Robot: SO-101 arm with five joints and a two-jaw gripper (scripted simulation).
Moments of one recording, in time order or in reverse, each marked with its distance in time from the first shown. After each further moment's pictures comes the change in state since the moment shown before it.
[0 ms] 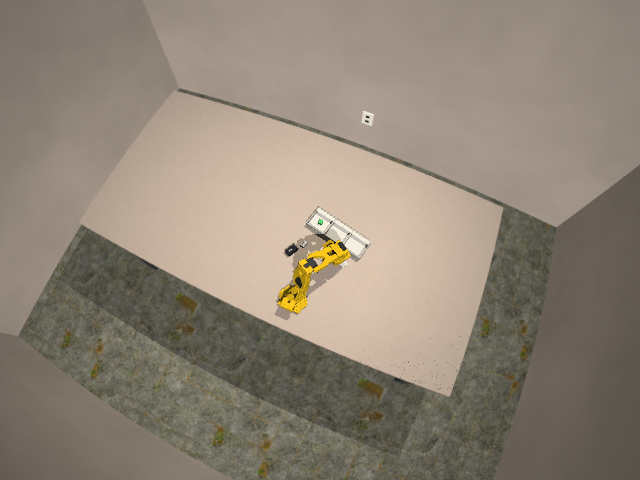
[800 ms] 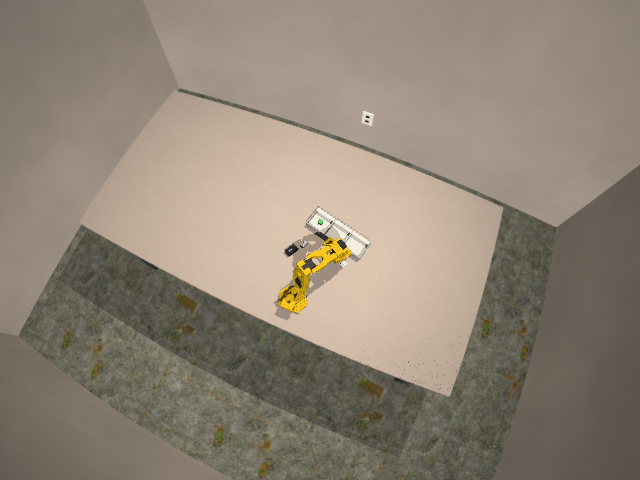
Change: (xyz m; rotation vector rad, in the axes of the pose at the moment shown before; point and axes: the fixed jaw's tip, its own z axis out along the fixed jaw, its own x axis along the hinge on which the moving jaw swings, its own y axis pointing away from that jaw) arm 0.000 -0.003 -0.021 0.020 0.000 0.000
